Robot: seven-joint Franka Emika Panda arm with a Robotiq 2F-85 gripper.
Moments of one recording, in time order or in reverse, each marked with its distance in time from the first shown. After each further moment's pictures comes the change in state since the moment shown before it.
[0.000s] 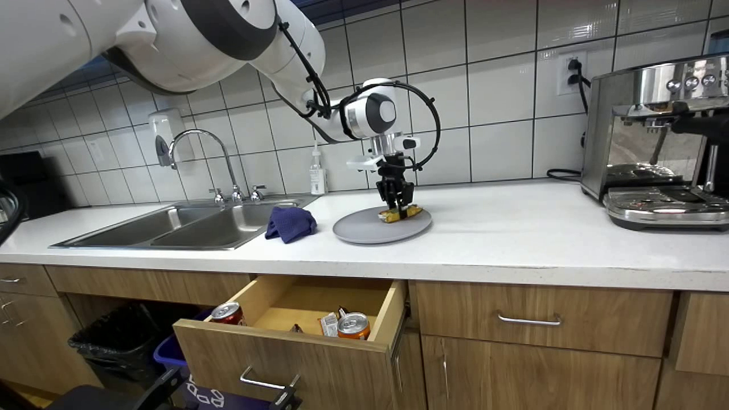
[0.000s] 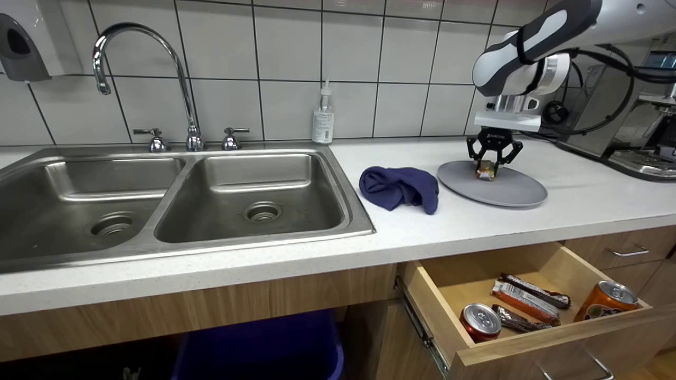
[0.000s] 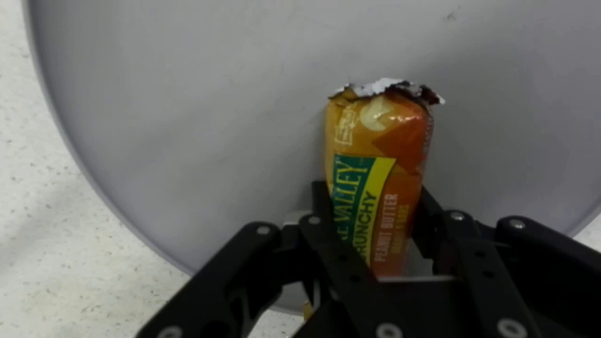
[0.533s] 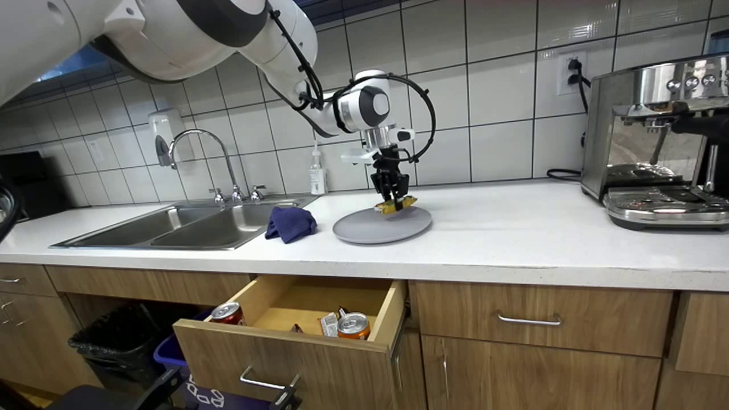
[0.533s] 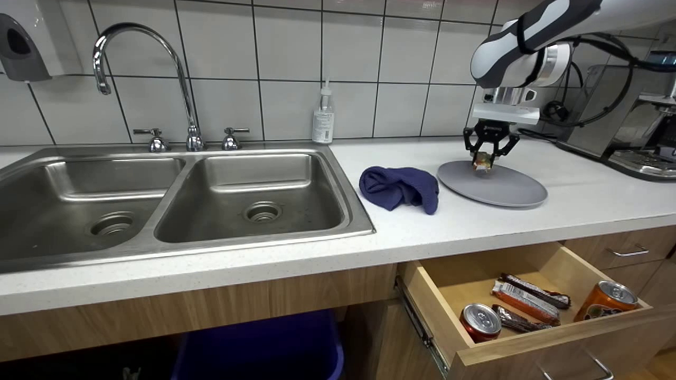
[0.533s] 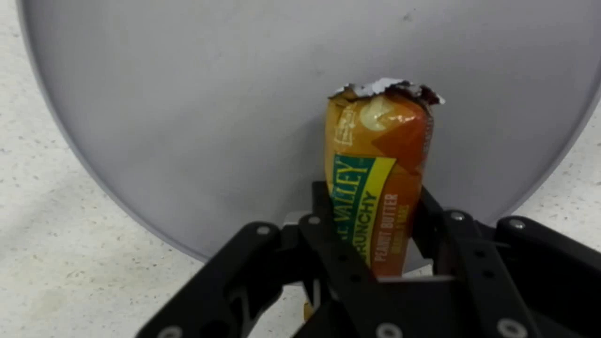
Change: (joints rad) arm 0.020 -0.050 0.001 -0.046 -0.003 0.043 -0.027
